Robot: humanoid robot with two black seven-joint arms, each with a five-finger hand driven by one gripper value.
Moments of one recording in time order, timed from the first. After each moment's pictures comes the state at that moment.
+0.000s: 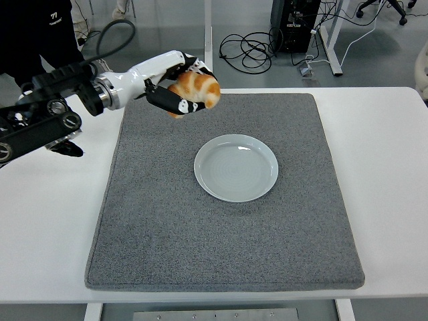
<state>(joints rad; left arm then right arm) -1.27 0.44 -0.16 -1.17 0.82 0.01 -0.15 -0.09 0.00 0.02 0.14 -0.08 -0.05 0.23</state>
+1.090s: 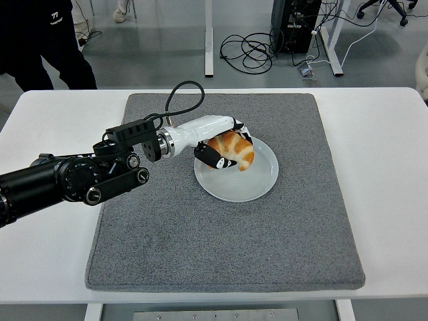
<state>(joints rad) -1.16 0.12 0.02 -0.83 1.11 0.16 -0.31 -0.09 0.00 0.01 0.14 -0.08 -0.05 0.23</state>
